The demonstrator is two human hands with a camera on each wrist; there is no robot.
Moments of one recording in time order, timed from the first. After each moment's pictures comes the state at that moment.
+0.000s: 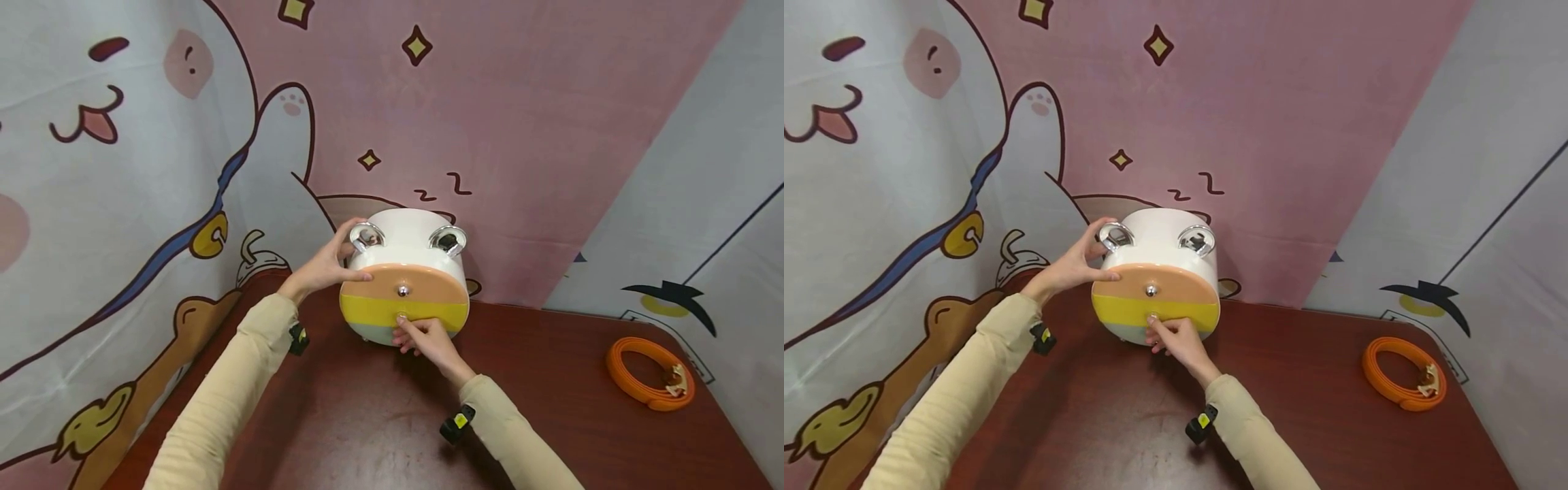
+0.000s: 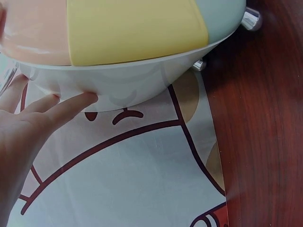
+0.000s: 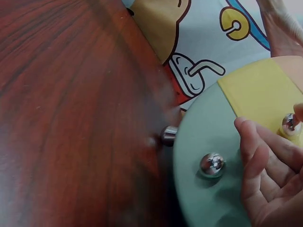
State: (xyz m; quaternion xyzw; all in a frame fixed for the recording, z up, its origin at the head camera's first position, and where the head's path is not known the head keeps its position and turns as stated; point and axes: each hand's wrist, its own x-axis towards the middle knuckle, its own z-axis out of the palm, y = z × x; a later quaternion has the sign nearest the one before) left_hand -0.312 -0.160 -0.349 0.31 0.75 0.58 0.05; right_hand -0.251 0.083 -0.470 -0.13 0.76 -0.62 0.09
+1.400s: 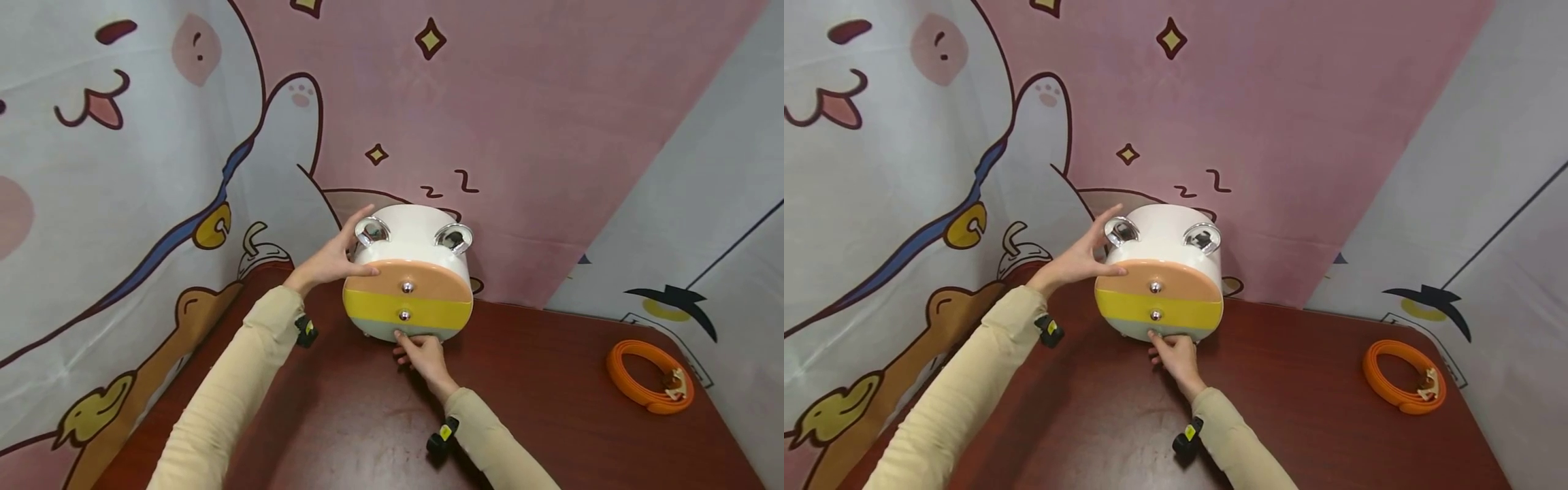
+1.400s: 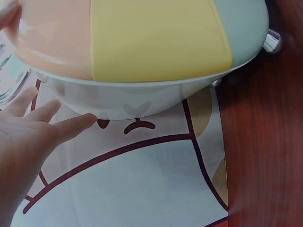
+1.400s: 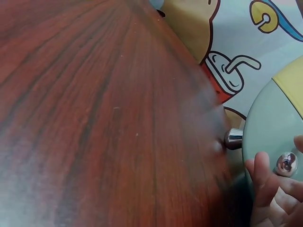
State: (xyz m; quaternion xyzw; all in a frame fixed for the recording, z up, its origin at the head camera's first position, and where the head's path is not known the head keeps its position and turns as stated) left_hand -0.310 -0.158 -0.342 0.32 0.79 0.52 0.01; right_hand -0.237 0.064 -0.517 0.00 0.77 -0.64 0.04
